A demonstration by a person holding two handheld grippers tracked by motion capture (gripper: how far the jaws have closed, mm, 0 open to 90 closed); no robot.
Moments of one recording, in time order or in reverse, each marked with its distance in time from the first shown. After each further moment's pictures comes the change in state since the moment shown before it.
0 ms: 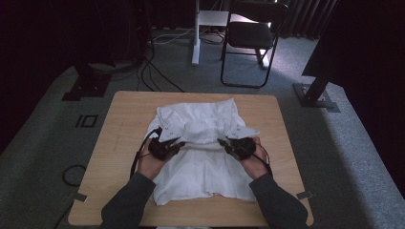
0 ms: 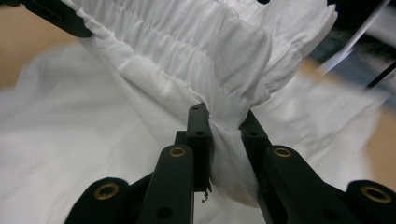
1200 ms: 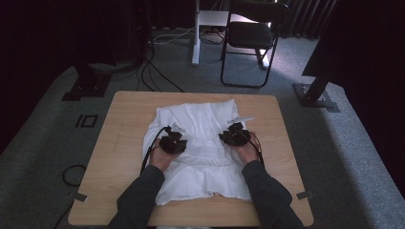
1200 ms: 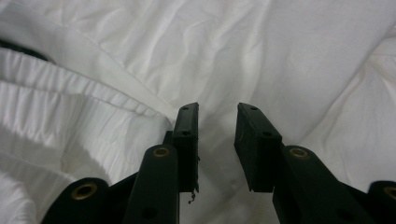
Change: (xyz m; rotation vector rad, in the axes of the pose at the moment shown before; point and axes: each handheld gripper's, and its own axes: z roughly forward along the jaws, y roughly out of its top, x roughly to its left) left arm 0.028 -0.014 0.074 0.162 -0.064 -0.162; right arm -0.059 -0.022 0.078 0.156 -0.005 0.303
